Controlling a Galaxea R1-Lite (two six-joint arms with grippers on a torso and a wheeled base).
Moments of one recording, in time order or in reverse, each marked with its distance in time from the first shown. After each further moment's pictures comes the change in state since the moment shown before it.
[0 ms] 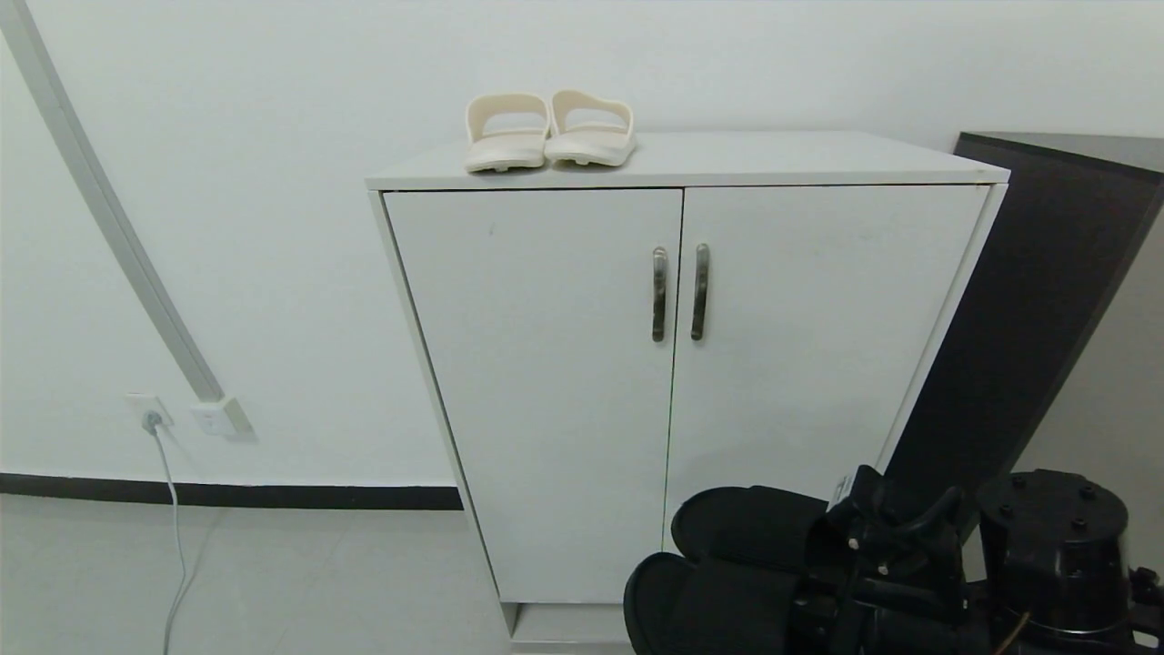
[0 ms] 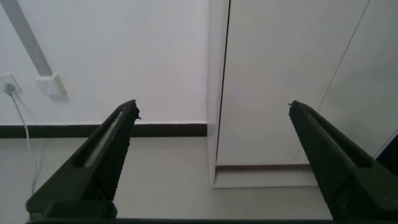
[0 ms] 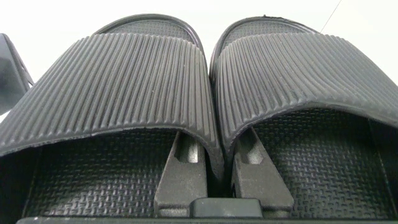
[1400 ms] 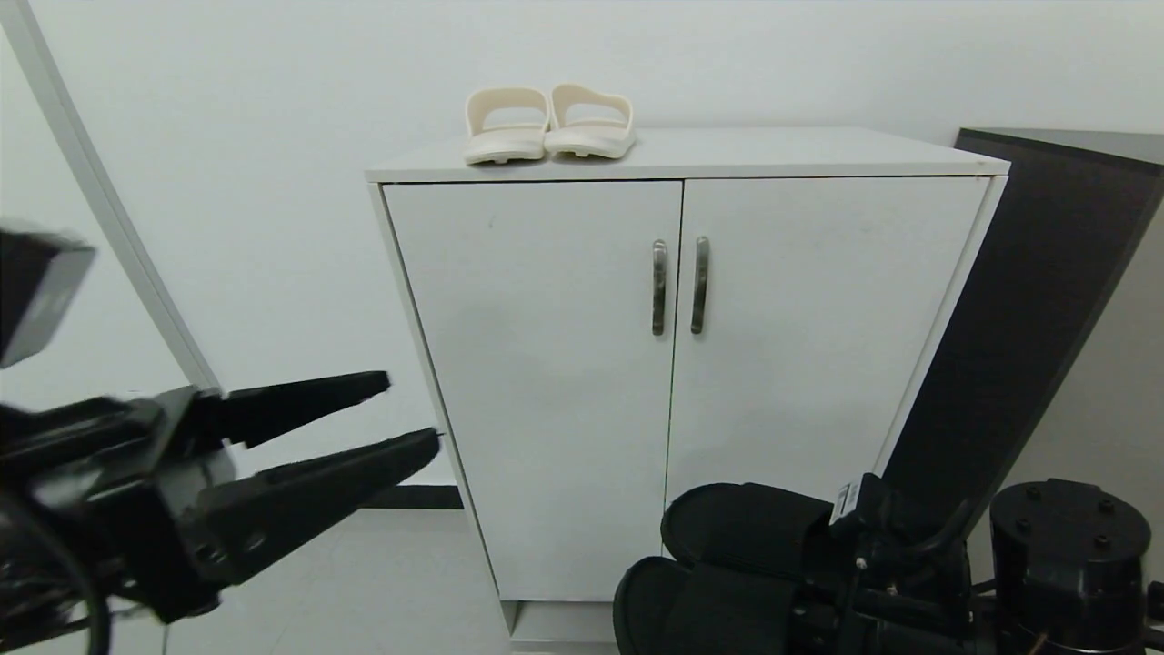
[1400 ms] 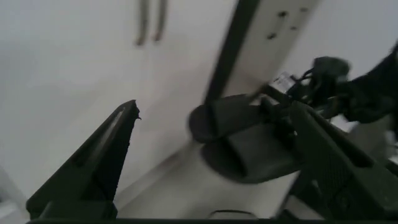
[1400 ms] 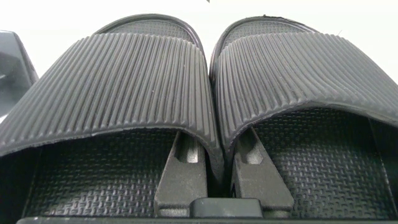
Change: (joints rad) left arm -0.399 1.118 -0.573 -0.490 -0.510 -0.229; right arm 0.037 -0.007 0.018 -0.050 -0.007 -0.020
